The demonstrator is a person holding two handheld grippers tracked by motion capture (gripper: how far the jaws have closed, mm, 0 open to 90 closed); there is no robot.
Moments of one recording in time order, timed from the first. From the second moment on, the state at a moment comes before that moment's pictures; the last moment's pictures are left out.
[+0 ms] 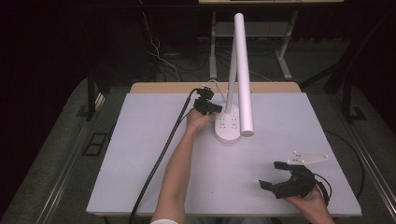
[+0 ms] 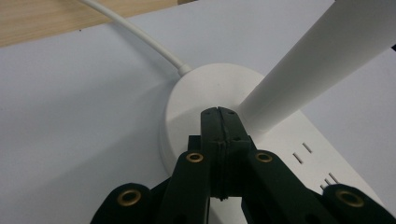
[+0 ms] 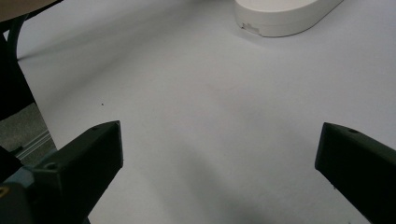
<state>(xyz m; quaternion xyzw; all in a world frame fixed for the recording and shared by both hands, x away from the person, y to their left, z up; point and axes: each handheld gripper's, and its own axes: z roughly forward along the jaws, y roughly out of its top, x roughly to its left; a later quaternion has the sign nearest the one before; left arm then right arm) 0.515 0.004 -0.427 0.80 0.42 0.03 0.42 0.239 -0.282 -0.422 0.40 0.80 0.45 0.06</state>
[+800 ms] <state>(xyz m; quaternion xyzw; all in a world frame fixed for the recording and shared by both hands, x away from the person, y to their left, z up) 0.509 -0.002 -0.426 0.81 0.43 0.06 0.39 0.239 -0.288 -0.419 0.40 0.79 0.45 0.06</state>
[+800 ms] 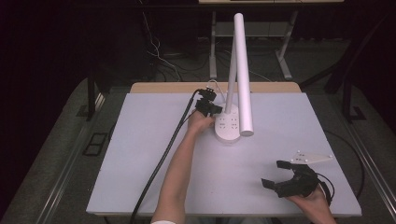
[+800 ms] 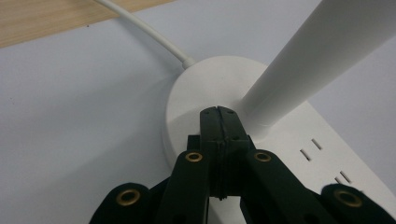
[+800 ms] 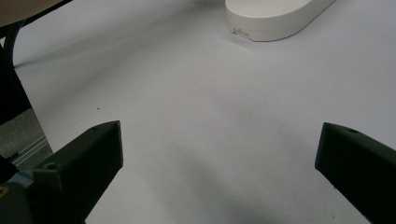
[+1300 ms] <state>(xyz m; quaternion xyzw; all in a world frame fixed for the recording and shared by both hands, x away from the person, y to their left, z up) 0.508 0.016 -0.436 0.76 0.46 0.02 0.46 0.241 -0.288 -0.419 0.40 0.80 0.45 0.07</state>
